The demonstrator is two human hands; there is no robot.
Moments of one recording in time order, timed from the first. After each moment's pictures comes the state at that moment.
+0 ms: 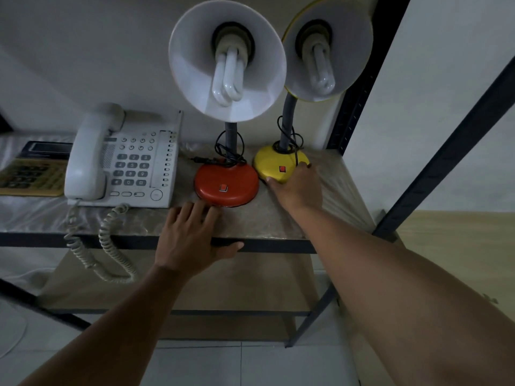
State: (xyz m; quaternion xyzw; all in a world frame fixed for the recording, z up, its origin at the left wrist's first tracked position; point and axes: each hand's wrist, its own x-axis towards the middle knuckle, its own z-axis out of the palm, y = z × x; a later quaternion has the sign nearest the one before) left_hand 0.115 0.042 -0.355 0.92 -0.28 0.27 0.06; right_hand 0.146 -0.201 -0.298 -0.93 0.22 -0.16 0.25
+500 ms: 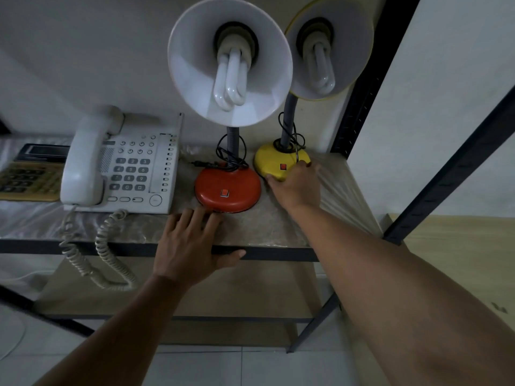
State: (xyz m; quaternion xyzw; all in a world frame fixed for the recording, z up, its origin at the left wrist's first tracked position) left_hand 0.115 0.041 -0.359 0.91 -0.28 0.30 0.07; right_hand 0.168 -0.199 -0.301 -0.93 0.22 -0.17 0.25
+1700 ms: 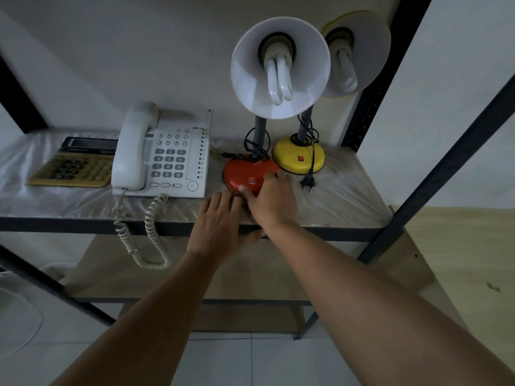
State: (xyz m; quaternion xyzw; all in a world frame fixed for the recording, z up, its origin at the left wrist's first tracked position) left_hand 0.107 0.056 -0.346 0.93 -0.27 0.22 0.05; right_hand 0.113 -0.081 -0.300 -0.95 0.14 -0.17 0.22
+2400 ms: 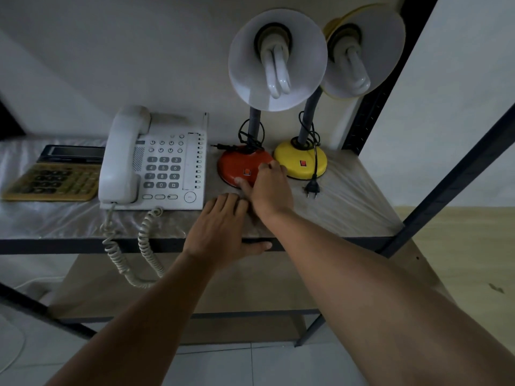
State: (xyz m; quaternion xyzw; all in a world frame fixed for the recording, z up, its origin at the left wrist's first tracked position) left_hand 0.135 0.058 -0.336 0.91 -0.35 0.20 0.04; right_hand 0.165 -0.082 -0.301 -0.96 0.13 -0.17 0.21
